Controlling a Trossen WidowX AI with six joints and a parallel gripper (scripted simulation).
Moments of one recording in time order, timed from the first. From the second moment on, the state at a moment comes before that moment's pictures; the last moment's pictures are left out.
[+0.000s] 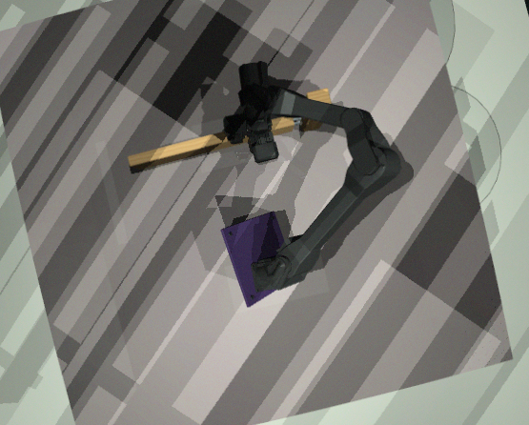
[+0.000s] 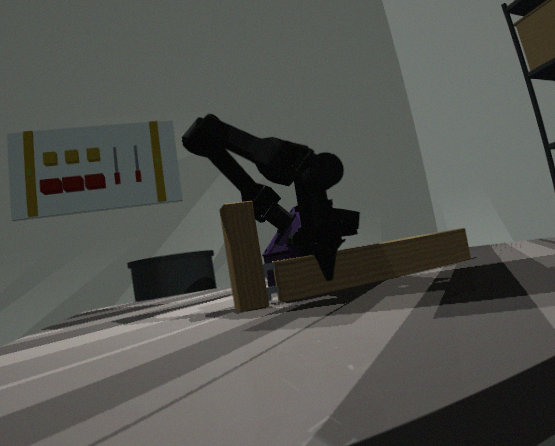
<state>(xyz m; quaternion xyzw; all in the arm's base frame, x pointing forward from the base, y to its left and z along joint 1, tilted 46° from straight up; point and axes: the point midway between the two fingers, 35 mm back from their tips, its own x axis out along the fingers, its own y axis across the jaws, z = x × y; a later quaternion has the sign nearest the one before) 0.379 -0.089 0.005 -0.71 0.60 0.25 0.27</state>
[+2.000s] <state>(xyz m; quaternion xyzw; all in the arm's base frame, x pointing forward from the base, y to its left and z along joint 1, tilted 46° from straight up) 0.376 -0.086 0.010 -0.70 0.61 0.25 0.28</state>
